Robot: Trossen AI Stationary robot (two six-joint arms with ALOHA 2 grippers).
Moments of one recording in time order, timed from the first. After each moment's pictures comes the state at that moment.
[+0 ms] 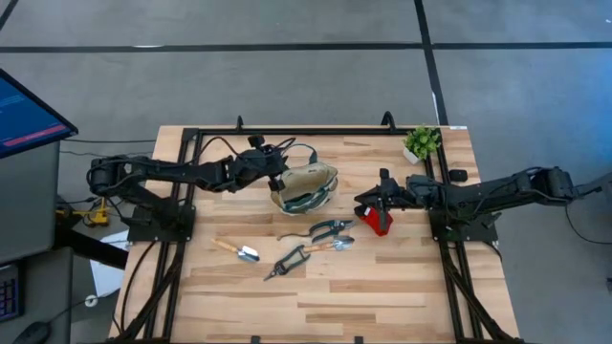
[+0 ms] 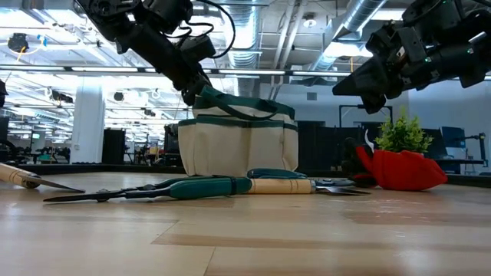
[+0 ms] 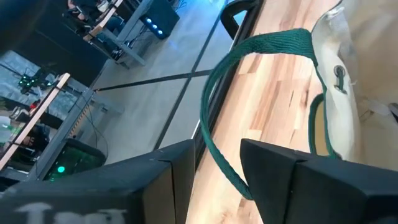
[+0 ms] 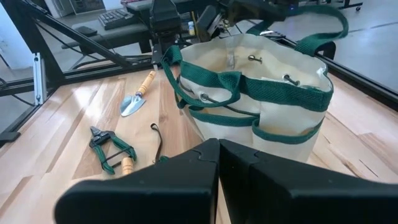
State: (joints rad) left arm 0.23 1.41 0.74 0.23 -0.58 0.47; right arm -0.07 0.97 0.21 0.53 0.03 0.15
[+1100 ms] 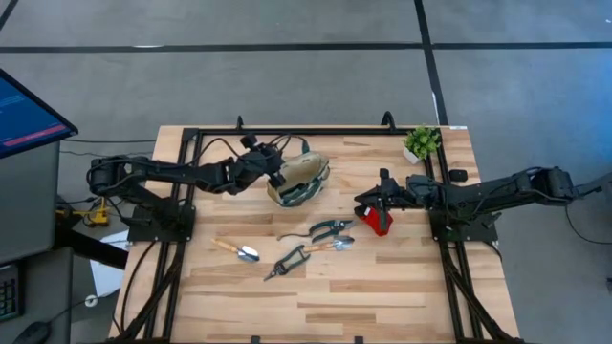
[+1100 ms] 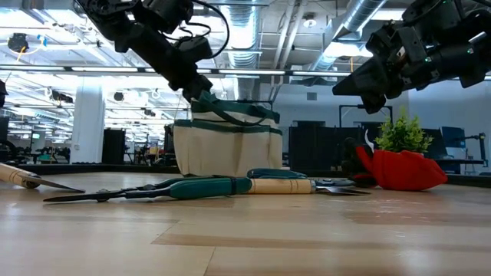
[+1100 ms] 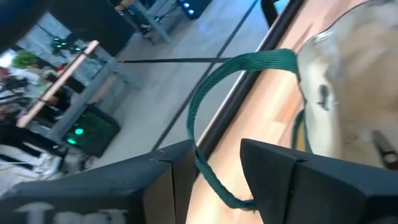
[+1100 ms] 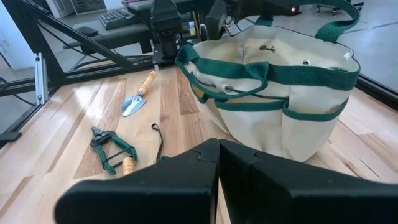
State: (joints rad) left arm 0.20 1.40 0.74 0.21 -0.73 0.31; right arm -0.07 0.97 0.21 0.53 0.02 0.15
